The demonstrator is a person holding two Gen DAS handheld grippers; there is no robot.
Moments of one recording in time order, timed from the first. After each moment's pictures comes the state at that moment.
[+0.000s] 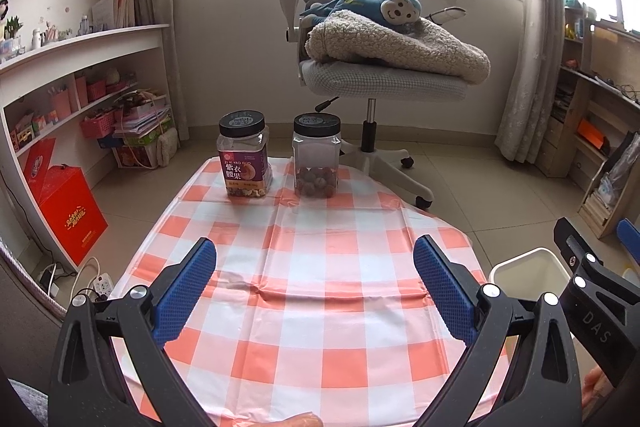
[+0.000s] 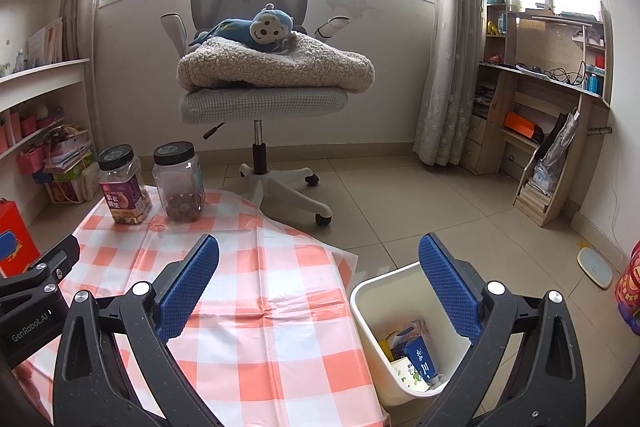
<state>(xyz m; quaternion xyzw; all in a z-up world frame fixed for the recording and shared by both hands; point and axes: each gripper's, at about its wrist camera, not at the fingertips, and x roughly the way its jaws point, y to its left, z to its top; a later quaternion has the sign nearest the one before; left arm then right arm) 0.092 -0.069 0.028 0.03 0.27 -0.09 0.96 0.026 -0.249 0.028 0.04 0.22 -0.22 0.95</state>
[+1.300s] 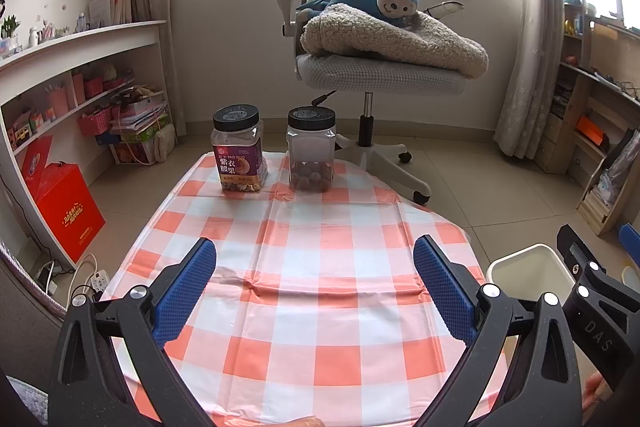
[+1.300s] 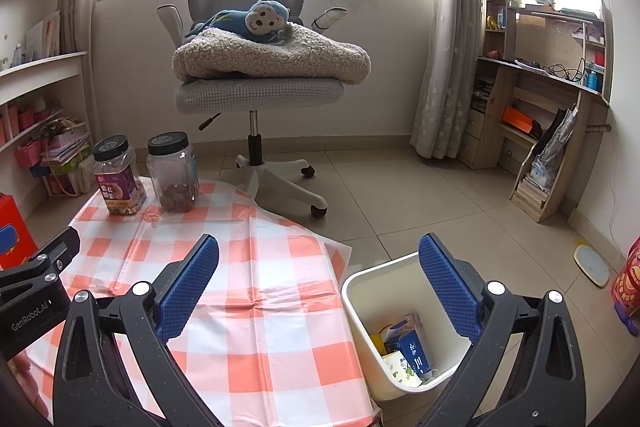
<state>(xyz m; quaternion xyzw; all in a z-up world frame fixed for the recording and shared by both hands) 0.092 -0.076 0.021 0.04 0.28 -0.09 0.96 0.016 -0.257 0.015 0.04 0.23 -0.22 0.95</state>
